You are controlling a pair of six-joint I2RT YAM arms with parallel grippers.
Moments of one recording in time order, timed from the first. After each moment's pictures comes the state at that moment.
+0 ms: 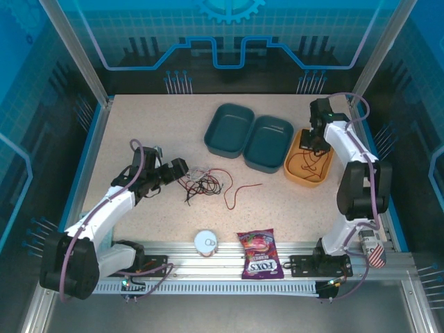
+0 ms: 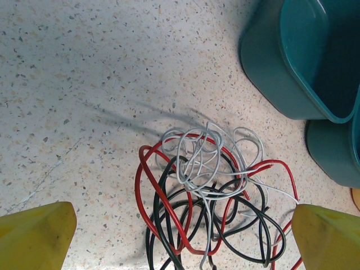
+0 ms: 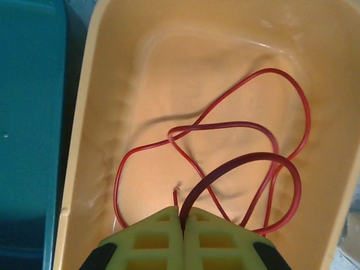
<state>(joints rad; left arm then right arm) -0.19 1.14 0.66 -0.34 0.19 -0.69 0.01 1.79 1.45 -0.90 0.10 0.26</state>
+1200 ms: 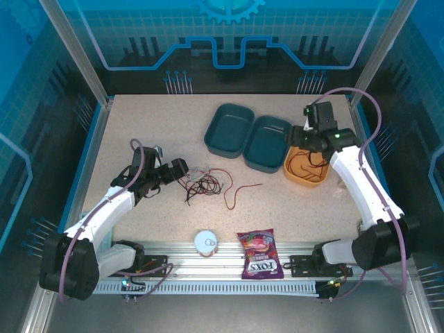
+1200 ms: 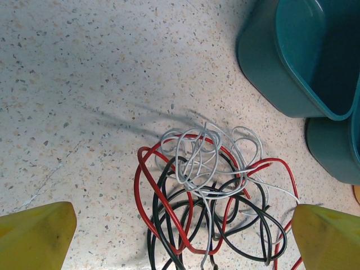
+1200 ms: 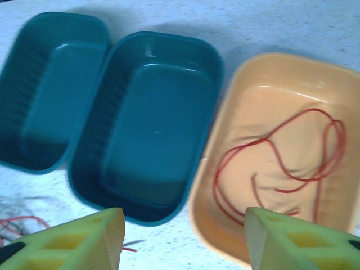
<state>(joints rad) -0.18 1.13 0.66 -0.34 0.19 -0.67 0.24 1.32 1.29 -0.82 0.08 0.36</state>
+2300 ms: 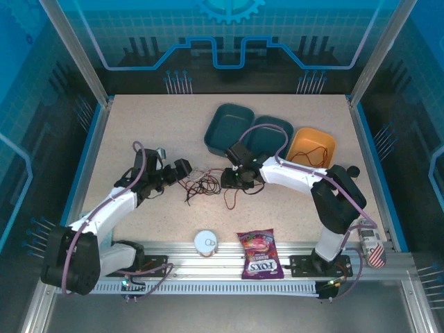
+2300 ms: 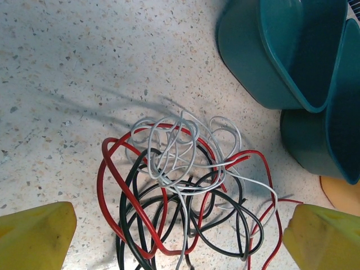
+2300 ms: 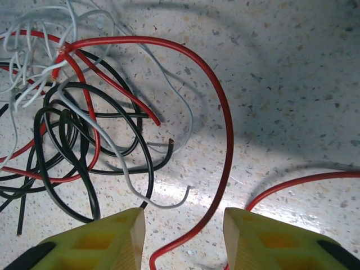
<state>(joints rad) -0.19 1.18 0.60 -0.21 0.29 -0.75 0.75 1.76 1.19 -0.56 -0.11 0.74</state>
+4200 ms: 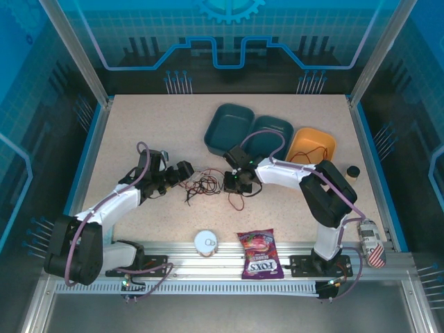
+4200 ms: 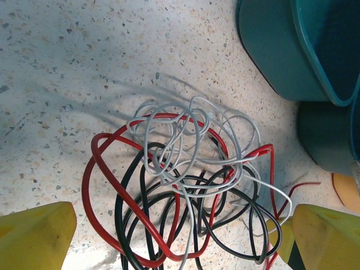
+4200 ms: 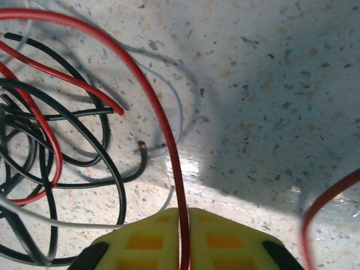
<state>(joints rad) -0.20 1.24 0.60 -0.20 0.30 -0.76 0.73 1.84 1.16 -0.52 -0.17 0.83</state>
